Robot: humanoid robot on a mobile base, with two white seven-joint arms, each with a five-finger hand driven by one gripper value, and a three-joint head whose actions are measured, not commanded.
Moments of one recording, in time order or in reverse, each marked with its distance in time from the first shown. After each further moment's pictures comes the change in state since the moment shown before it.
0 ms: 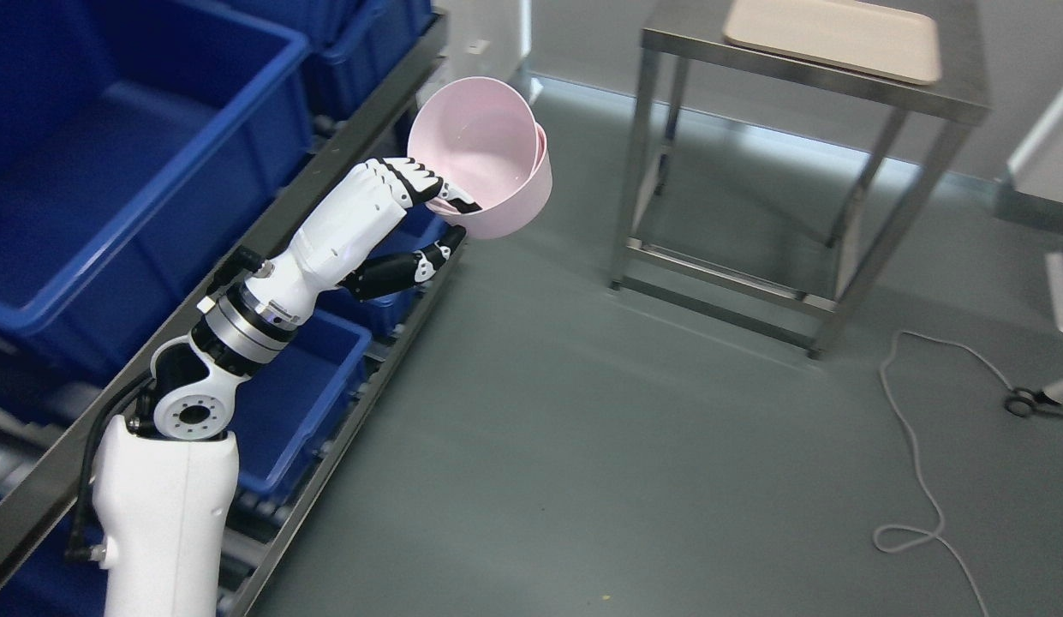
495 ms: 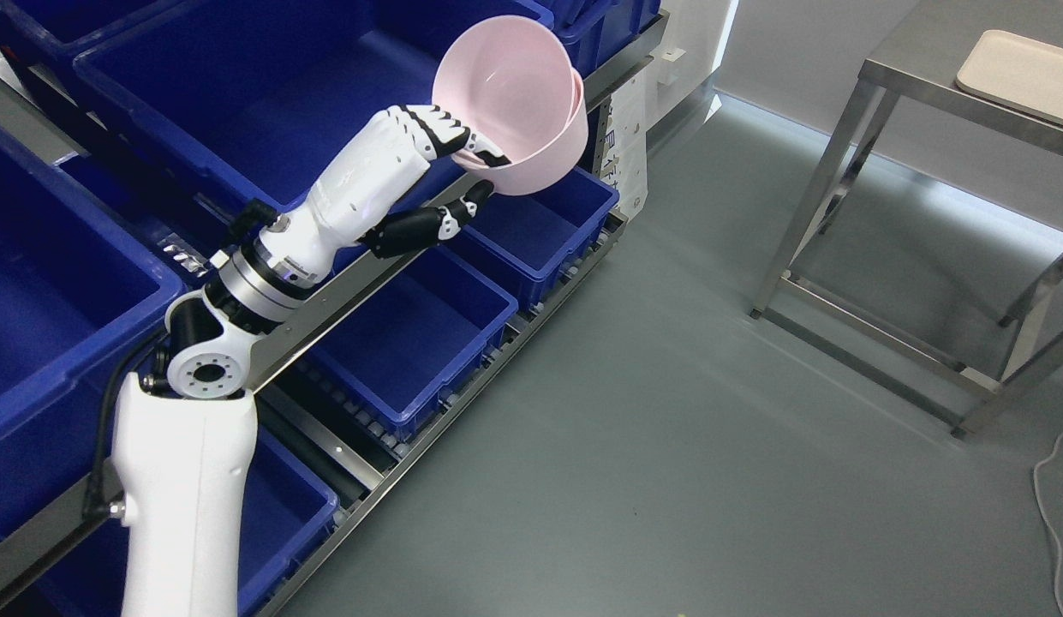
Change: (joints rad) left arm -0.127 -0.033 -0.026 0.000 -0.002 0.000 -0.025; right arm 0.000 0.000 0.000 0.000 0.000 0.000 0.003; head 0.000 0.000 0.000
